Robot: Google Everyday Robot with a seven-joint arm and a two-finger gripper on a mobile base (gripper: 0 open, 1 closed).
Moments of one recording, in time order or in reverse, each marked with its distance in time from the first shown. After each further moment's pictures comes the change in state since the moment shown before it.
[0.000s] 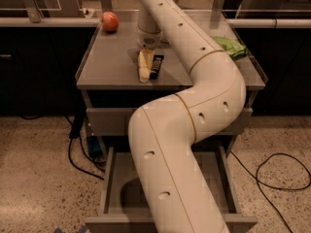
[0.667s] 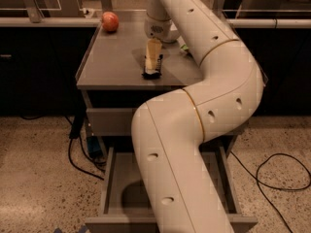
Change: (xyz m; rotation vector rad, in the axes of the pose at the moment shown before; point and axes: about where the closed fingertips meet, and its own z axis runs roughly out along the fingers) arm 0.026 0.010 -0.053 0.044 0.053 0.160
